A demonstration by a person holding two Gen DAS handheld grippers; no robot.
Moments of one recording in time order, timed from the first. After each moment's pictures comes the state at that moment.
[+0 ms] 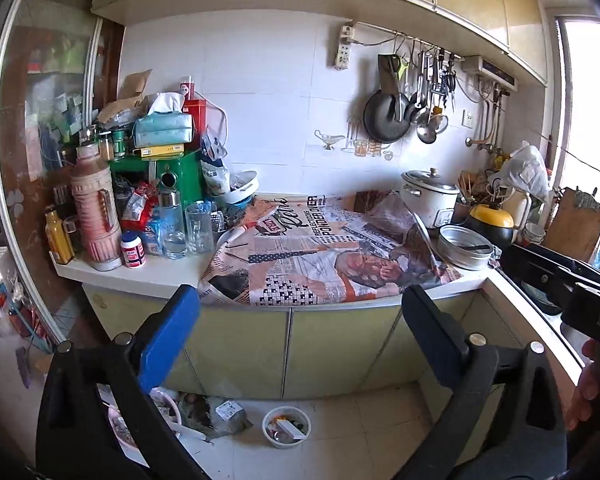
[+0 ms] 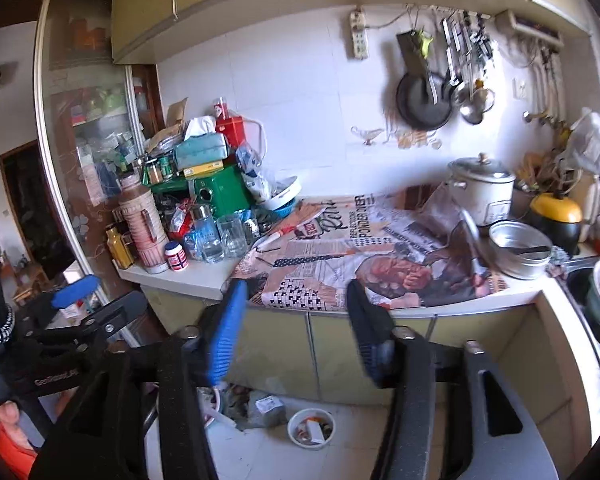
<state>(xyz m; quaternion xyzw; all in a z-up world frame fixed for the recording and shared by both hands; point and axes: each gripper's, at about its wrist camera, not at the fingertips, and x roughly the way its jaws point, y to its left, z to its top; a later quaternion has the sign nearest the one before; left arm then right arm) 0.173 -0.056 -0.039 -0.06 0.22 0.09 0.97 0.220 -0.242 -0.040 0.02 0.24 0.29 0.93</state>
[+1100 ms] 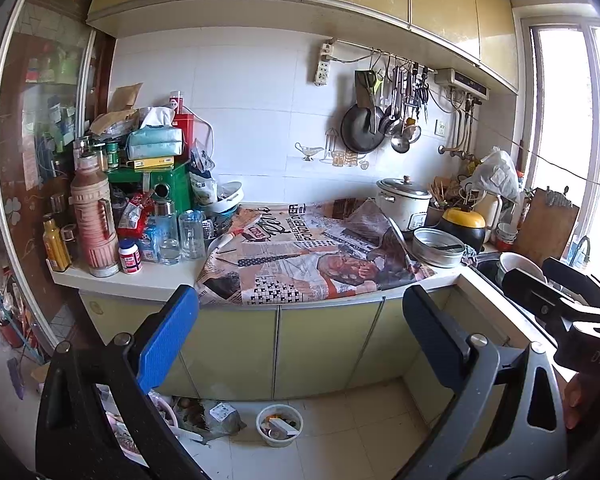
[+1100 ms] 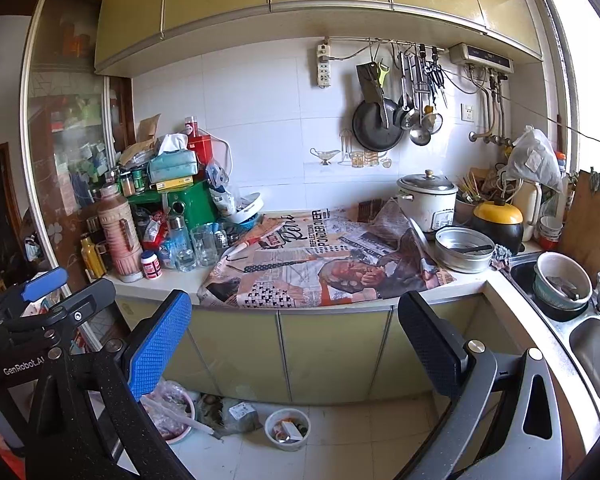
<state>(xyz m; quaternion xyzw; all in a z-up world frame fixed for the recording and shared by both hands) 0.109 -0.056 -0.020 -0.06 0.19 0.05 0.98 0.145 -0.246 -0.023 0.01 0.21 0.21 0.96</state>
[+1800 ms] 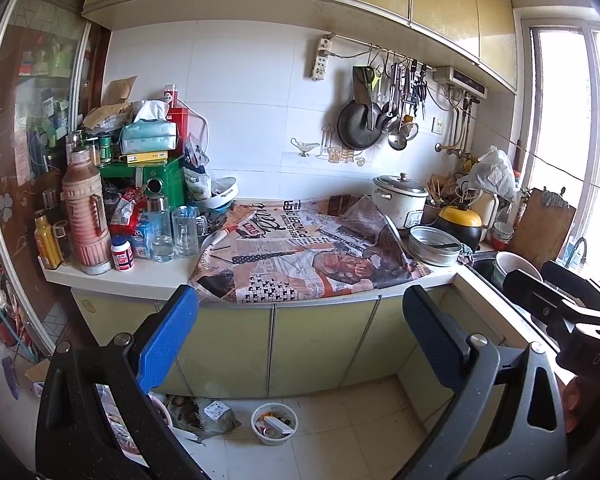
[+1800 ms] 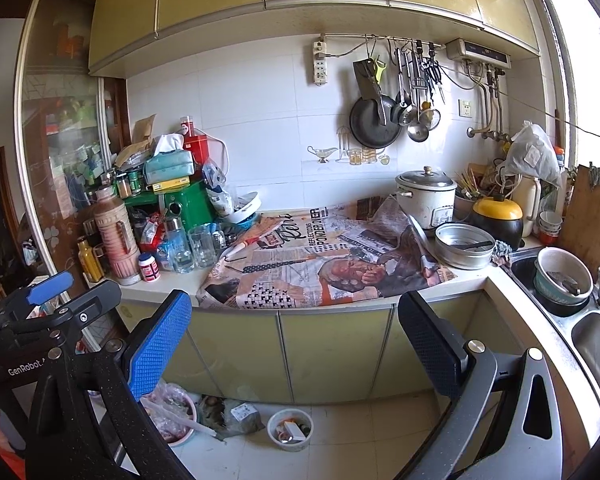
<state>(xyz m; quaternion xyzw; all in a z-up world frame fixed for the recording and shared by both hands) 0.122 -0.049 -0.023 -0.06 0.20 0.04 0.98 0.150 -0.244 -0.019 0.01 0.21 0.20 0.96</state>
